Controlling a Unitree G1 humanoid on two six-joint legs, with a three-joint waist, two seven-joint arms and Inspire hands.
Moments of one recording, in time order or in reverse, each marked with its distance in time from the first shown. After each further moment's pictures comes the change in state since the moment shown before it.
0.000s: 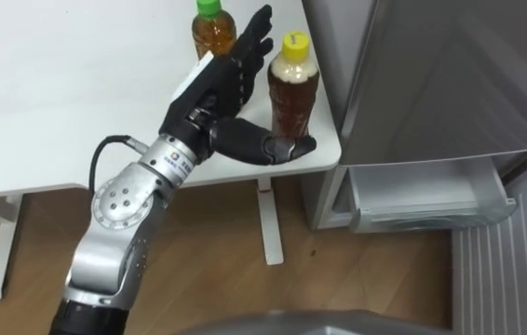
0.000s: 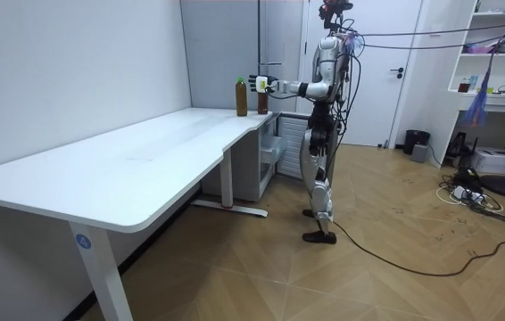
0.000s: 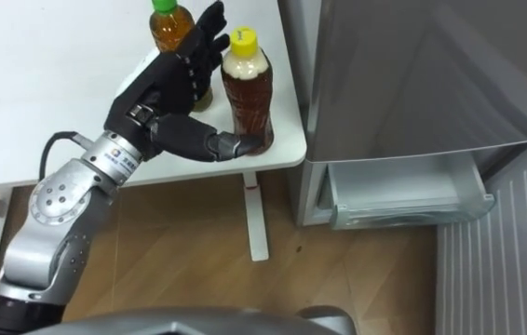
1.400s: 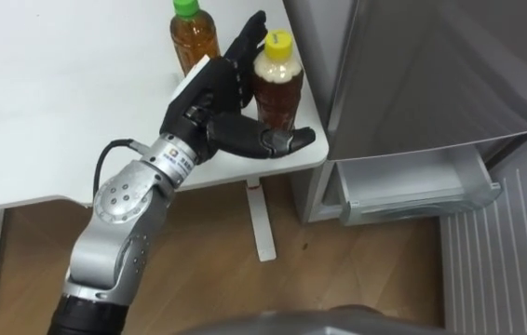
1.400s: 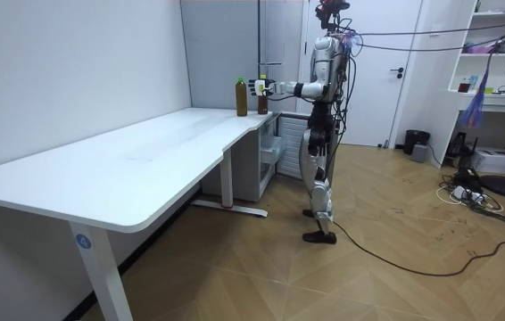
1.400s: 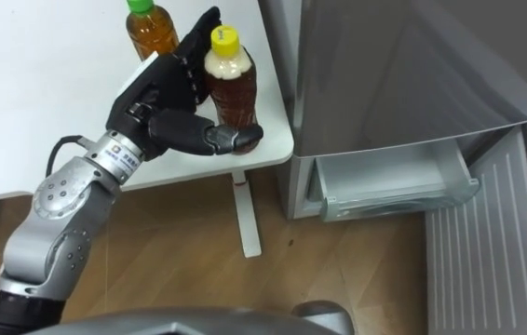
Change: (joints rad) left arm -0.013 0.005 -0.002 0.007 -0.019 0.067 0.015; right arm -0.002 0.000 -0.001 -0.042 0.025 0.043 -0.037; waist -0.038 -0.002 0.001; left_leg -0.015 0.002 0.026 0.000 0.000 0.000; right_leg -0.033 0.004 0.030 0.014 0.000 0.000
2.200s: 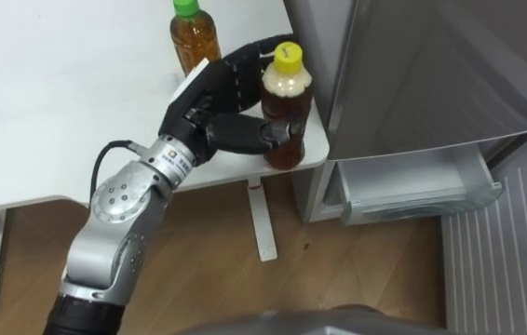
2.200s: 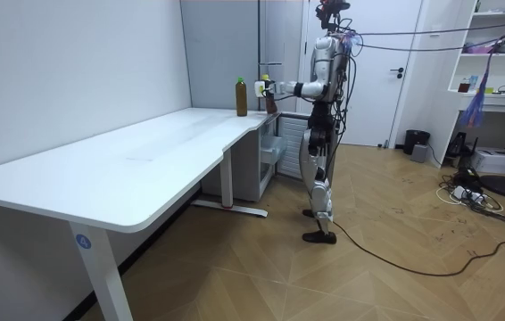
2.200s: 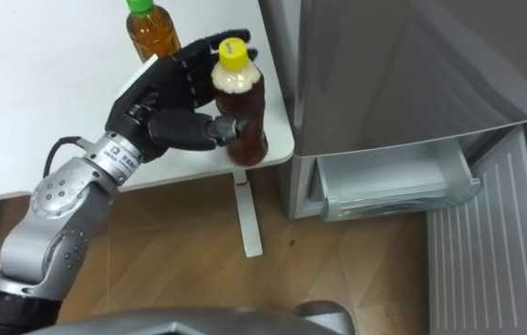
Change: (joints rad) left arm 0.000 0.036 -0.007 0.000 0.002 0.053 -0.001; right arm -0.001 -0.002 -0.001 -0.002 0.001 0.012 -0.008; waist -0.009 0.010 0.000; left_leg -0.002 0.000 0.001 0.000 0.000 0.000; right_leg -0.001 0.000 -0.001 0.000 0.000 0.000
